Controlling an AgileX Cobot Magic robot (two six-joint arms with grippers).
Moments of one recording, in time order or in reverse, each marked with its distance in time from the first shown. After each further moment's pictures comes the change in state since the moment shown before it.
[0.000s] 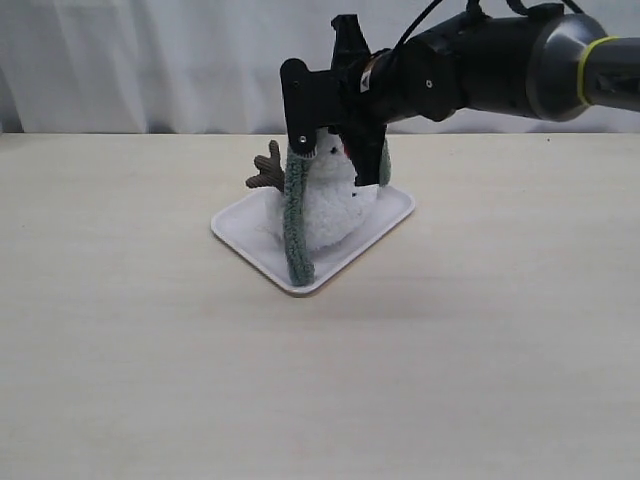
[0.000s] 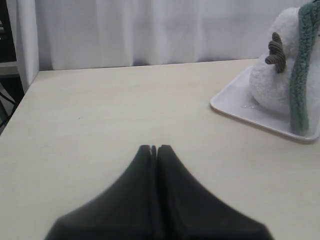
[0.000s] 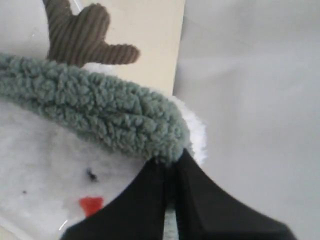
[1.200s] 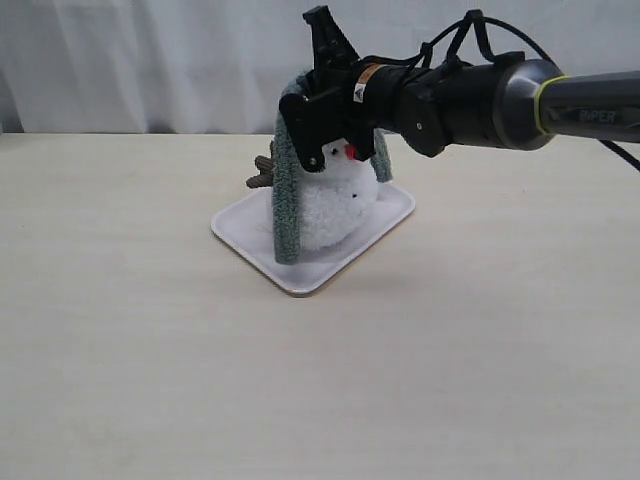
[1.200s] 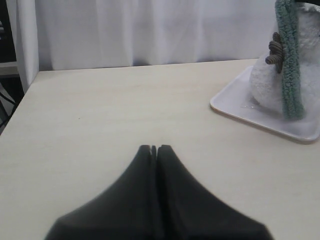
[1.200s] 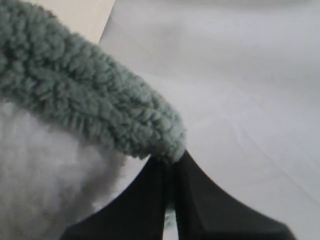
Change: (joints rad) left arm 0.000 0.000 0.000 0.000 0.000 0.000; right arm -0.046 0.135 0.000 -0.058 -0.436 -0.331
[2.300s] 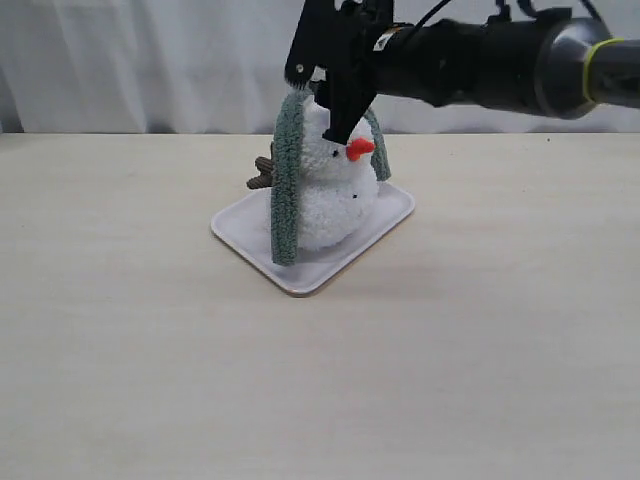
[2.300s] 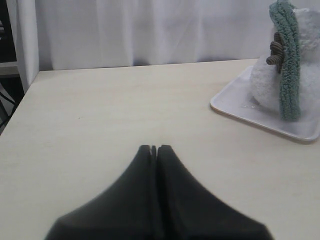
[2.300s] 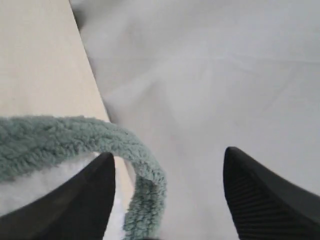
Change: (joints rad) left arm 0.000 0.000 0.000 0.000 0.000 0.000; right arm 0.002 -0.121 -0.004 0.504 0.167 0.282
